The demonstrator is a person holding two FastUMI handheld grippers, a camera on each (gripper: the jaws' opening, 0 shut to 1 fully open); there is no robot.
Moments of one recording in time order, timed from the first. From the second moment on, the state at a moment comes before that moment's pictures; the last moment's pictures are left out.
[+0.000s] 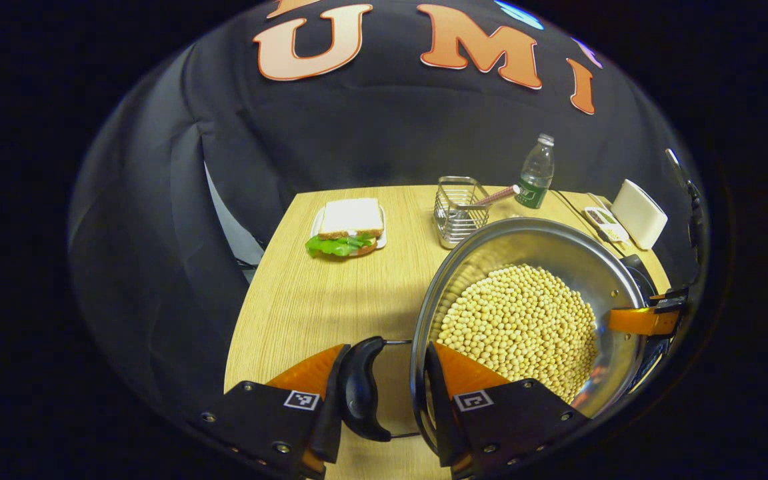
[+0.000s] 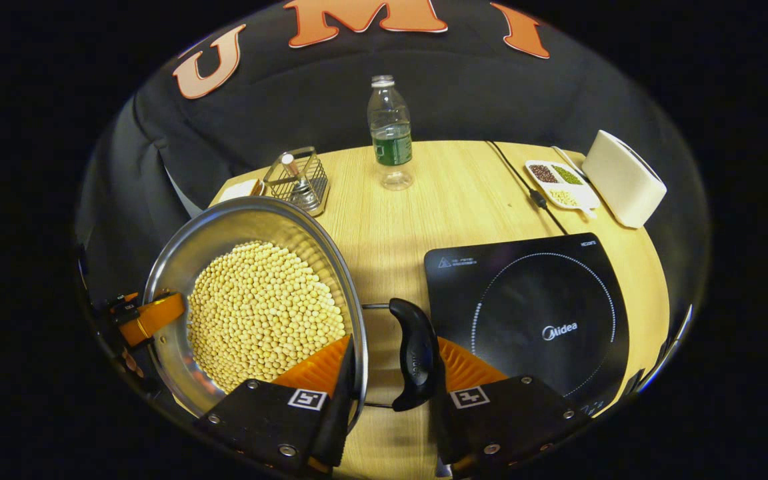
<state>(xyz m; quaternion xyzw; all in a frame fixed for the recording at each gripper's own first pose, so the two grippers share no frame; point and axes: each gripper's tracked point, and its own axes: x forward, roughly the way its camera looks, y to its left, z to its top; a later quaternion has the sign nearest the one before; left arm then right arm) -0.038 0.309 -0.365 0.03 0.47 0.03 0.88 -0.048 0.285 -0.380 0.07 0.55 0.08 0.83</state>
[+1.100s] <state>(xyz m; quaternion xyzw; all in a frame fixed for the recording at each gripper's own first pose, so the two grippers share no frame) 0.001 0.101 -0.320 0.05 0.44 -0.02 0.90 -0.058 0.283 -0.380 0.09 0.51 0.03 0.85</state>
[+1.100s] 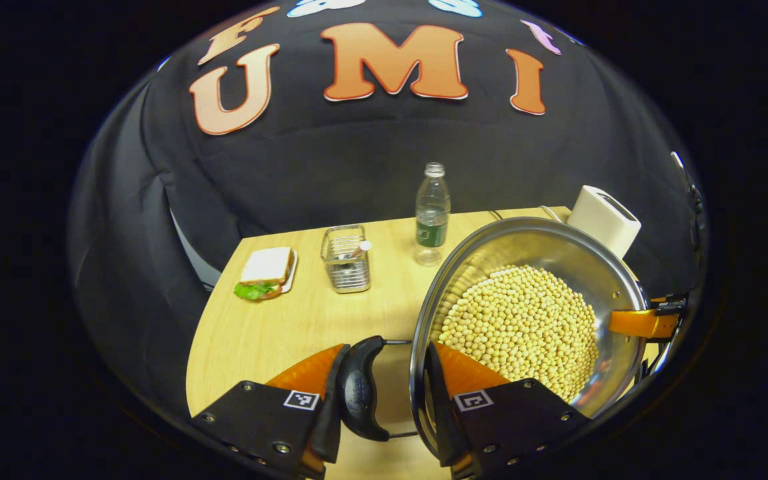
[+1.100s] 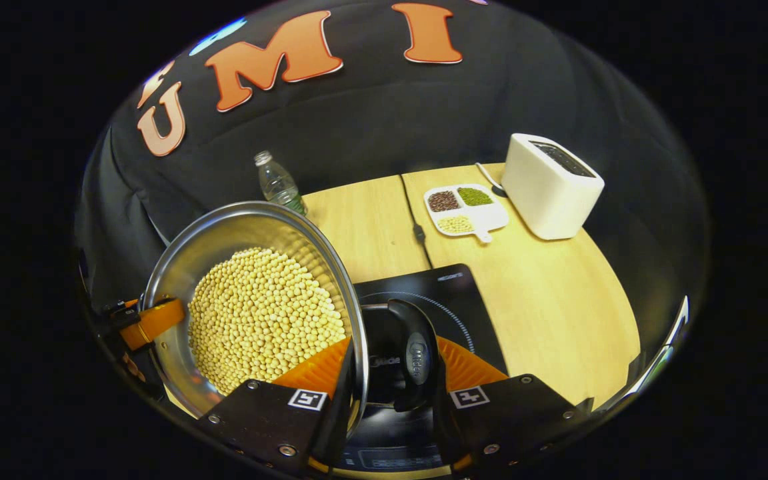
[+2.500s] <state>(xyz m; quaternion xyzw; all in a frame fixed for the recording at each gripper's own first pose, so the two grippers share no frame) 0.030 -0.018 -0.425 0.03 0.51 -0.04 0.86 -0.062 0.280 -0.359 0.07 0.56 0.01 0.82</state>
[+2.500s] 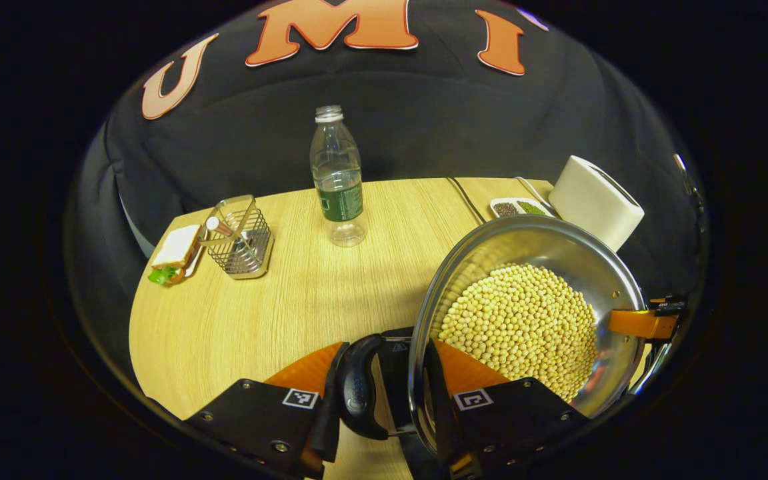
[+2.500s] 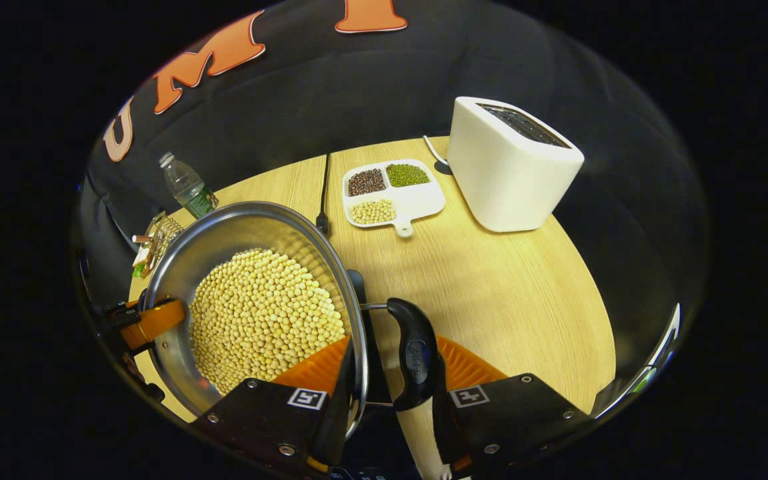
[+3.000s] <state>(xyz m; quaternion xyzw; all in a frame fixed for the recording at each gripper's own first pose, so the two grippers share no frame) 0.016 -0.018 -0.425 0.03 0.52 -0.03 0.85 -0.042 0.282 -0.359 0.08 0.54 0.01 0.84</state>
